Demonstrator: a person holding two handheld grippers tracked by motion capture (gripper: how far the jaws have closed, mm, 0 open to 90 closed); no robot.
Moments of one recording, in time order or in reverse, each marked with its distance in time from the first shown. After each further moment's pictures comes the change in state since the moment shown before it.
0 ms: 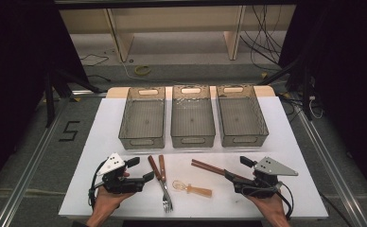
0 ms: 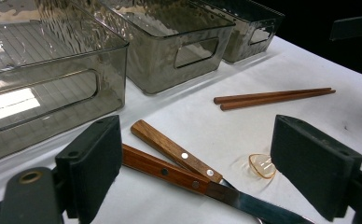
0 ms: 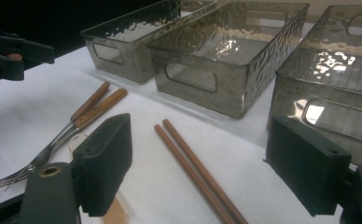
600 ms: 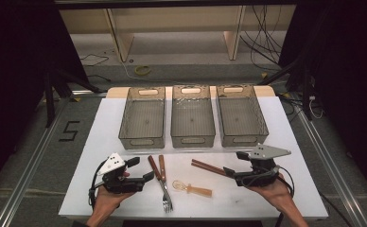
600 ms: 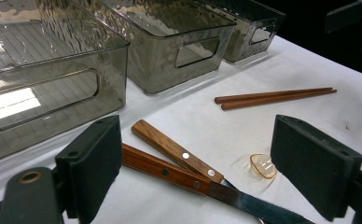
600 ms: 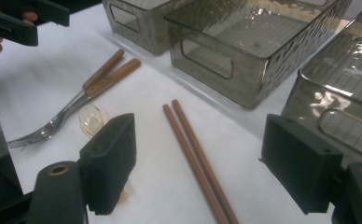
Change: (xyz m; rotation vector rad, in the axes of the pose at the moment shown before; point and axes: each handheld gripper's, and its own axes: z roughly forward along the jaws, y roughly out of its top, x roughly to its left) left arm 0.001 0.000 0.001 0.003 0.001 0.000; right arm -0.016 0.037 0.010 0.213 0.113 -0.114
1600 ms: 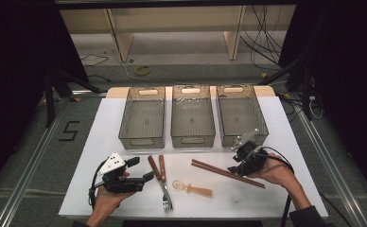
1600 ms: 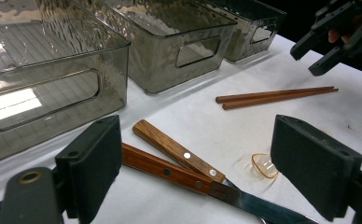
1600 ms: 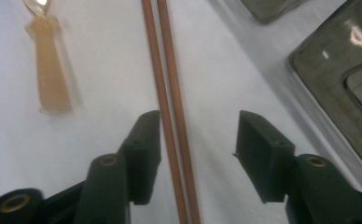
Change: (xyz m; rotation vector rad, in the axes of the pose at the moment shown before) left arm 0.000 0.000 0.000 0.001 0.002 0.004; right arm -0.034 0.017 0.045 0.510 0.070 -0.181
